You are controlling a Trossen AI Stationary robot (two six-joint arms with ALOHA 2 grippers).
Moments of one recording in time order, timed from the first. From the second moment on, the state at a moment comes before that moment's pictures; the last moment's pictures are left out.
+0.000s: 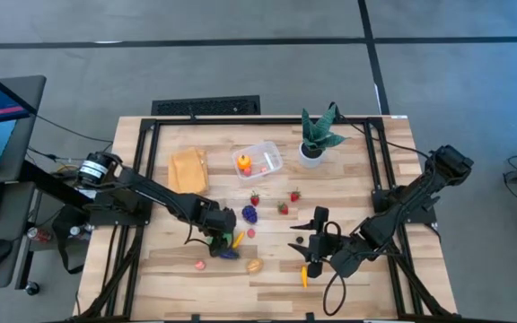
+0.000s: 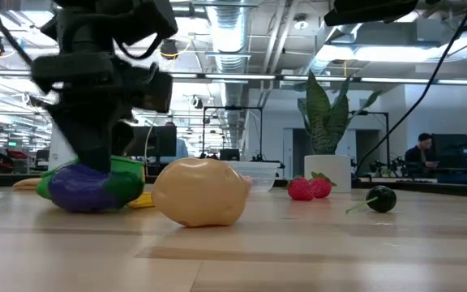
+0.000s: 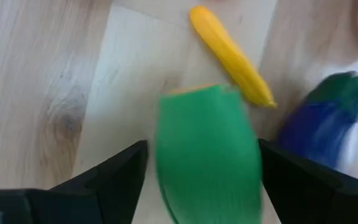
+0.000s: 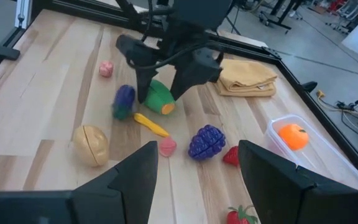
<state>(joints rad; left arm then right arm) -0.25 1.67 0.86 -0.39 0.07 -0.56 0.71 1.48 0.89 -0.07 0.85 0.16</state>
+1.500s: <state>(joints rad) -0.25 1.69 0.86 -0.39 0.06 -0.50 0.71 1.48 0.89 -0.08 0.85 0.17</state>
